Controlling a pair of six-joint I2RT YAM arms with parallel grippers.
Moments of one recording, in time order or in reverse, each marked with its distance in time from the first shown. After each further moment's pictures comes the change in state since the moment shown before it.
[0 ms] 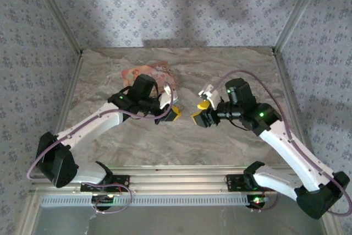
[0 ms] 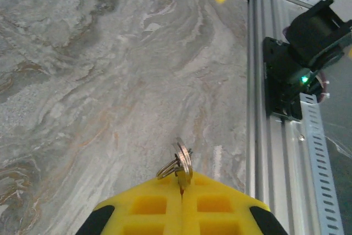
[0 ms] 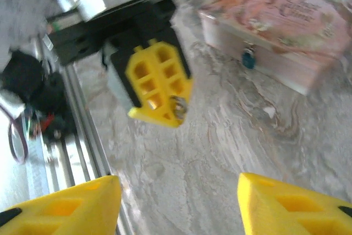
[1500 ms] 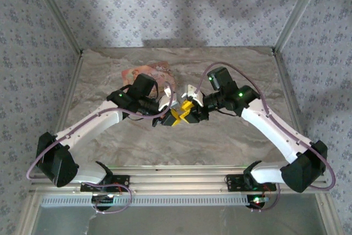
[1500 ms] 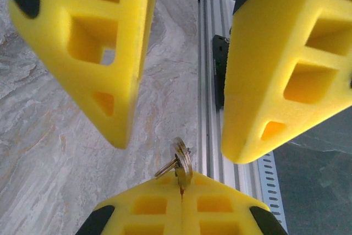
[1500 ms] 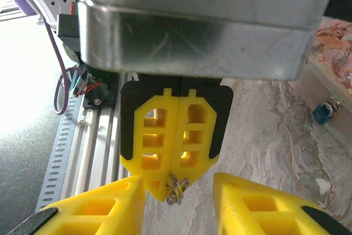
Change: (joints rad) left arm -0.002 0.006 0.041 -0.127 0.151 0.034; right arm -0.018 0.264 0.145 -0.045 -0.300 -0.357
